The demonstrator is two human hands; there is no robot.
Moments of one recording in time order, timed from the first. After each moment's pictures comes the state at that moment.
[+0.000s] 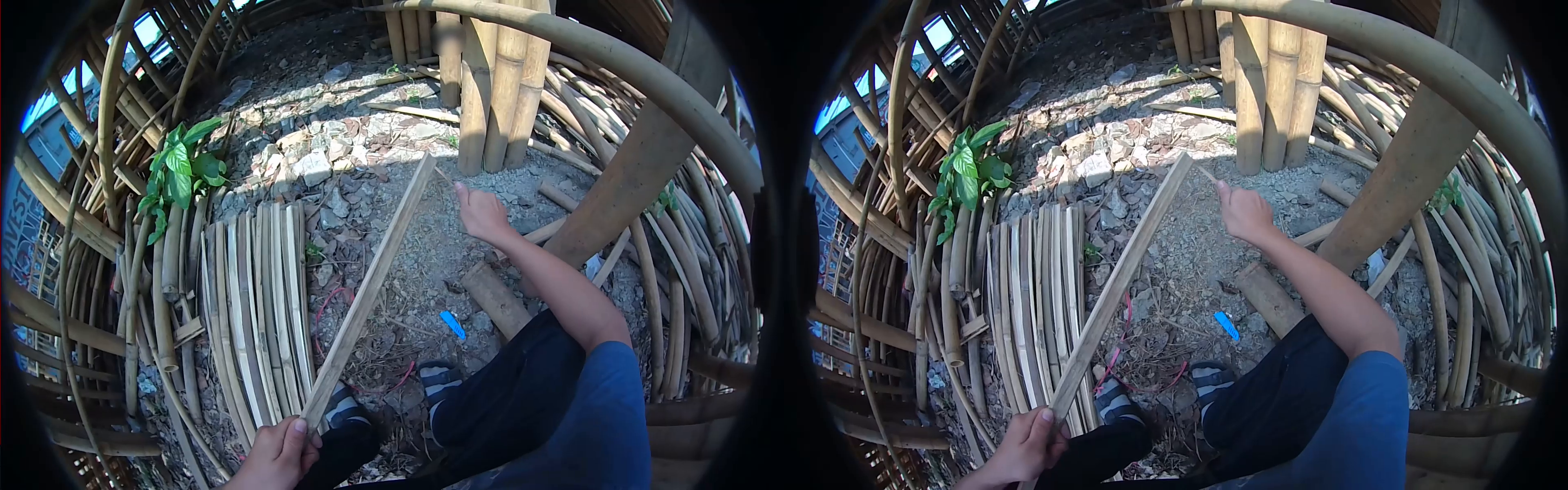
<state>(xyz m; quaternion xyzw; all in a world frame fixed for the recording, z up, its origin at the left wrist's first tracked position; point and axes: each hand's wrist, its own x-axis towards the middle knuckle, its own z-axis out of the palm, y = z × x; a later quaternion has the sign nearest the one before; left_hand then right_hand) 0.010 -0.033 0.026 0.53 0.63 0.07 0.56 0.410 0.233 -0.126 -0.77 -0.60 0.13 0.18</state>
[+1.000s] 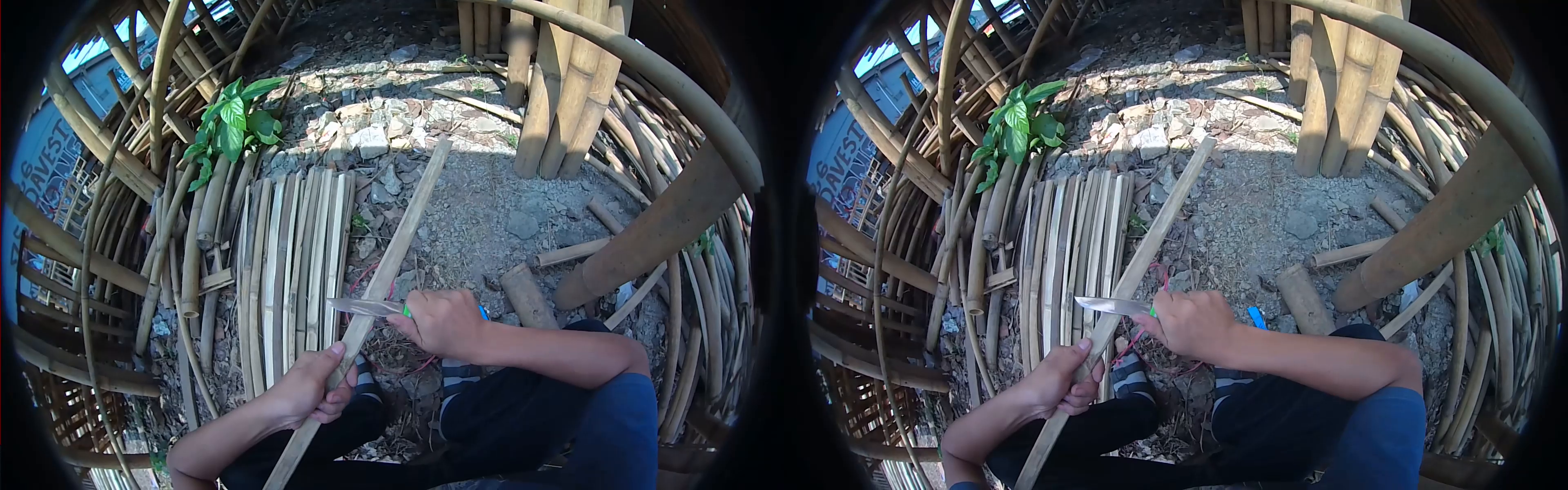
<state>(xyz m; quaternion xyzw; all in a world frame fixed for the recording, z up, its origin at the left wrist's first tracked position) 0.013 0.006 -0.002 0.22 0.57 0.18 0.77 0.246 0.082 -0.093 -0.38 -0.86 0.08 0.32</state>
